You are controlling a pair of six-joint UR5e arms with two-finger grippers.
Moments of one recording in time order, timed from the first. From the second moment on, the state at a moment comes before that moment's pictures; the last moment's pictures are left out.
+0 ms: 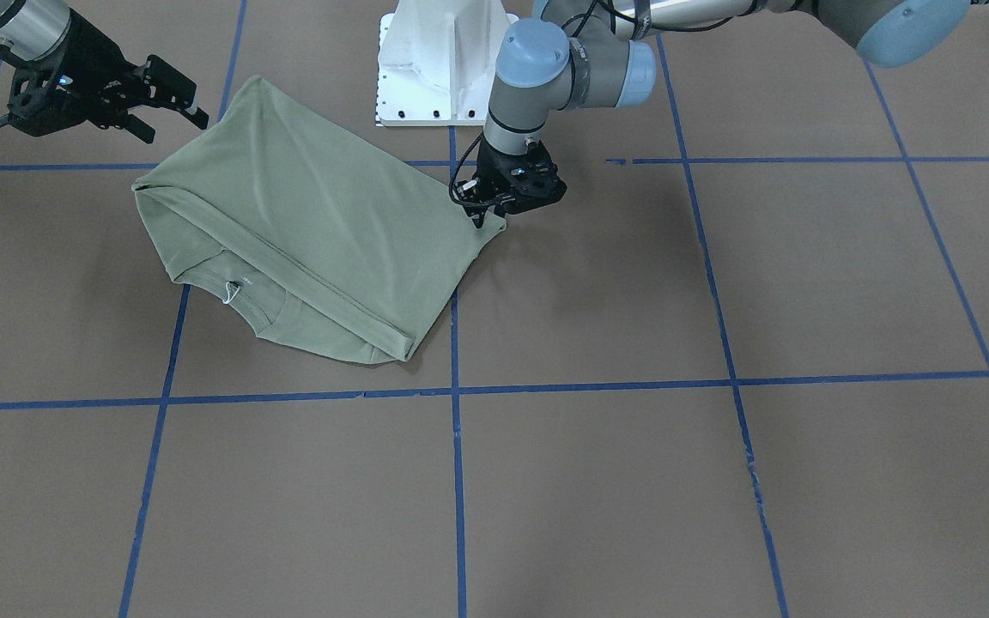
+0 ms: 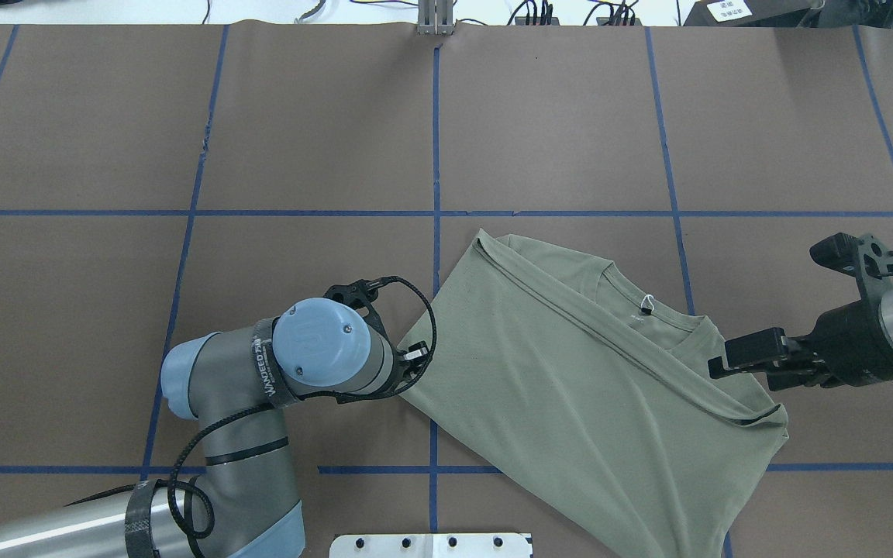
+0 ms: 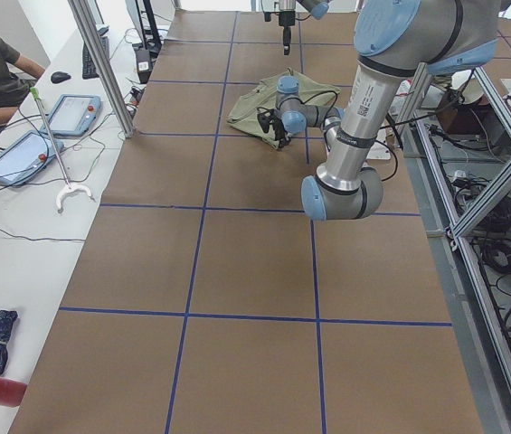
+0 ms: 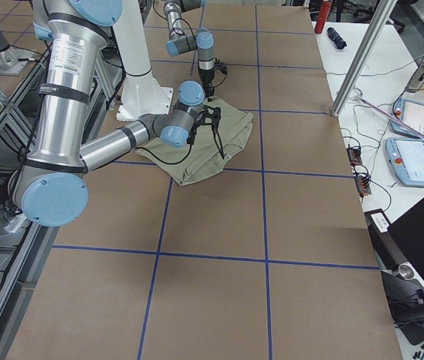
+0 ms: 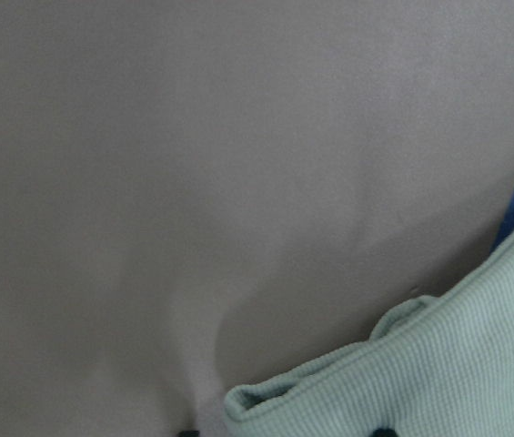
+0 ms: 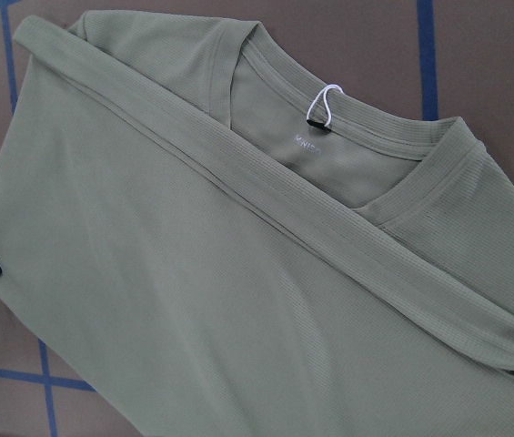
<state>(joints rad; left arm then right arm) -0.33 -2.18 -1.67 -1.80 -1.76 -1.78 0.72 -1.79 2.18 -0.92 2.26 1.33</state>
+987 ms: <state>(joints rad) -0.49 -2.17 -1.65 -1.78 -1.76 -1.68 0.73 -1.76 2.14 -0.92 2.26 1.33</state>
